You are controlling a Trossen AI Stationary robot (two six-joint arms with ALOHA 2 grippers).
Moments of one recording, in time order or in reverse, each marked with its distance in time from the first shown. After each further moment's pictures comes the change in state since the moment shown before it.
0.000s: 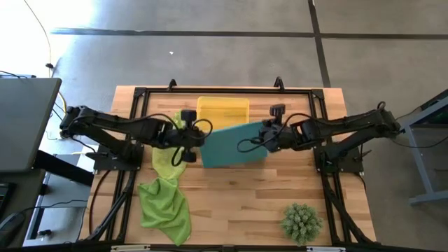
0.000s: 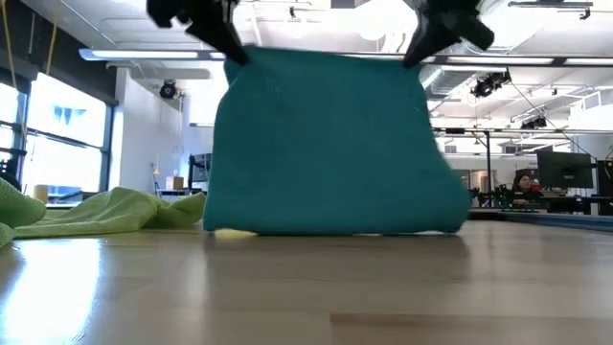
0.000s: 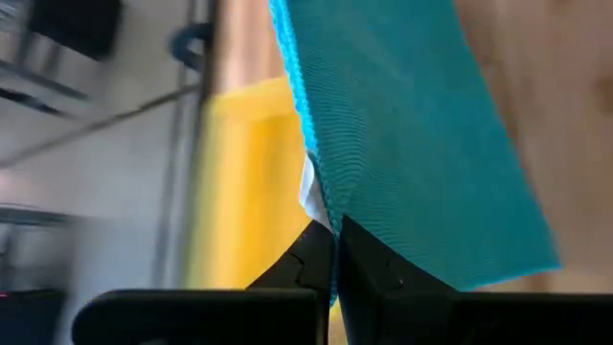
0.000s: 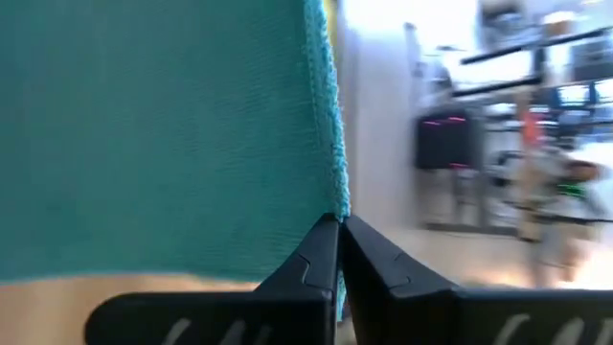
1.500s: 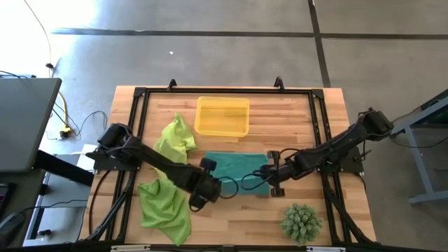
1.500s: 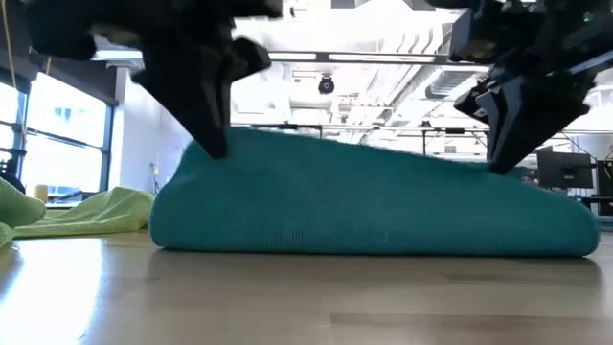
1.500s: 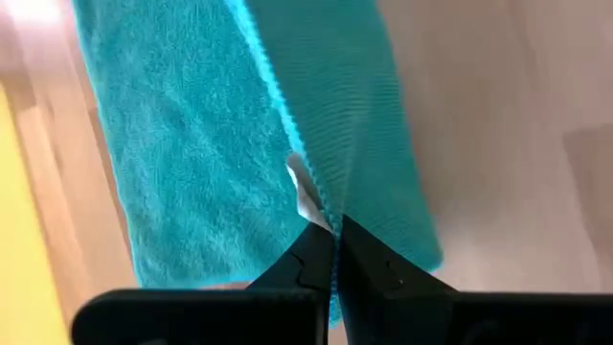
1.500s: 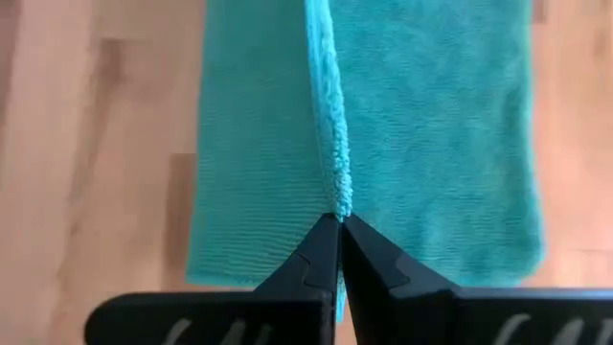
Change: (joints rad) left arm -0.269 0.532 0.156 -0.049 0.250 -0.327; right arm 0.246 0.101 -0.404 0.395 -0.633 0.654
